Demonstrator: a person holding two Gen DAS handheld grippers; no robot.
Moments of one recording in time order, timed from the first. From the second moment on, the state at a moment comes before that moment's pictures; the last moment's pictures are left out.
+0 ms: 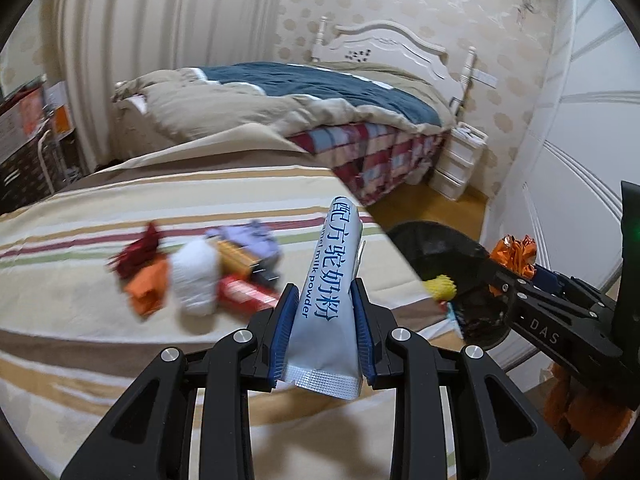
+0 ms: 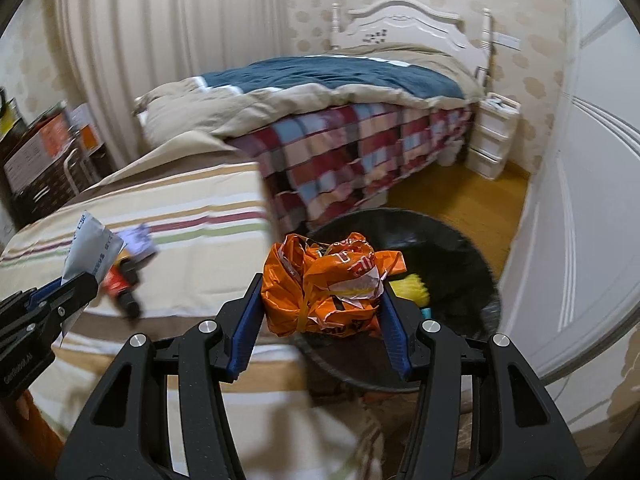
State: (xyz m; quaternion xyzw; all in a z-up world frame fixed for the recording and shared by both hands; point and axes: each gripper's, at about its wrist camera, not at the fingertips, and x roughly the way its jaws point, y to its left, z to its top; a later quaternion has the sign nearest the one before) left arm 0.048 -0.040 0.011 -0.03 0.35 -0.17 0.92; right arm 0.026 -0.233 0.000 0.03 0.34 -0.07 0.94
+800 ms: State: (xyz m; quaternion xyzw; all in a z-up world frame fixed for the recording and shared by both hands) left arm 0.105 -0.164 -0.012 0.04 0.37 -0.20 0.91; right arm 0.072 -0.327 -0.031 0.07 0.36 -0.12 0.92
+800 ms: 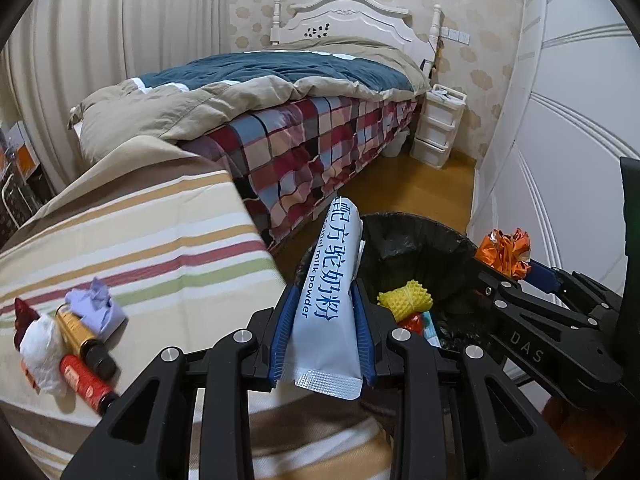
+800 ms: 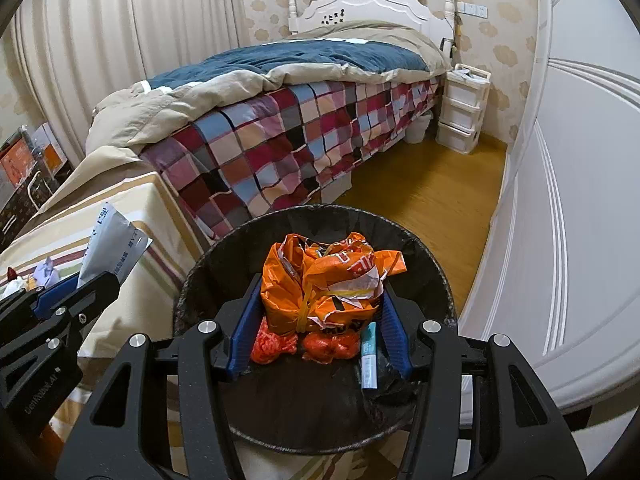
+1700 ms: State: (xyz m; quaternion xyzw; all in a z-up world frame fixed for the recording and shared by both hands) left arm 0.110 -0.159 -0.009 0.05 0.37 -0.16 0.91; right arm 0.072 -0.341 -0.031 0.08 0.36 -0.14 0.92
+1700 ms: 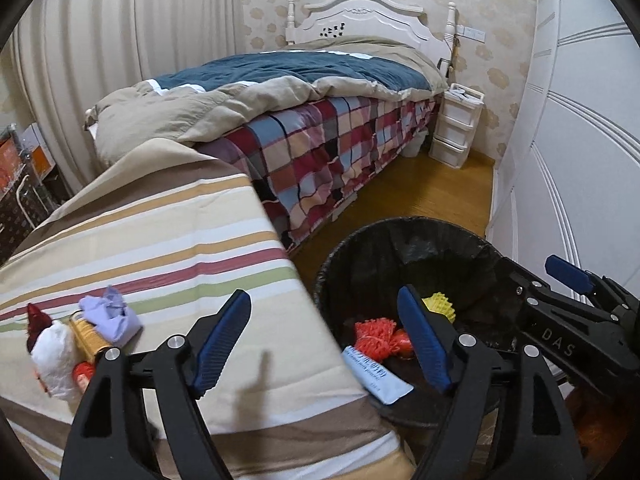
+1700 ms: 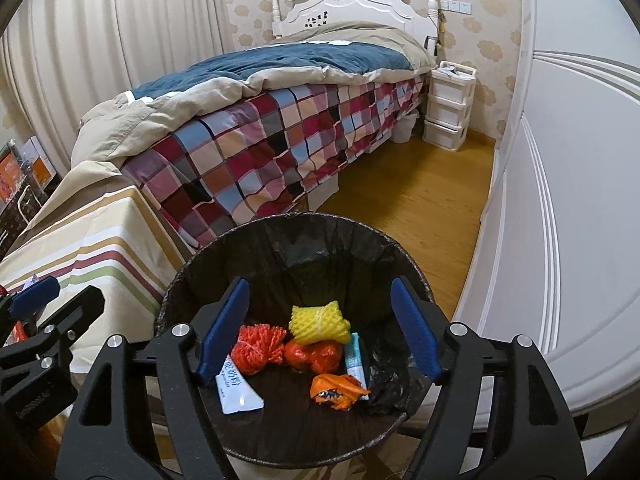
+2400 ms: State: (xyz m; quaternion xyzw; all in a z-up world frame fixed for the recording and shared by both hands) left arm 0.068 -0.041 -0.001 0.01 0.37 -0.08 0.93; right arm 0.052 -0.236 -0.023 0.06 0.36 -0.05 0.93
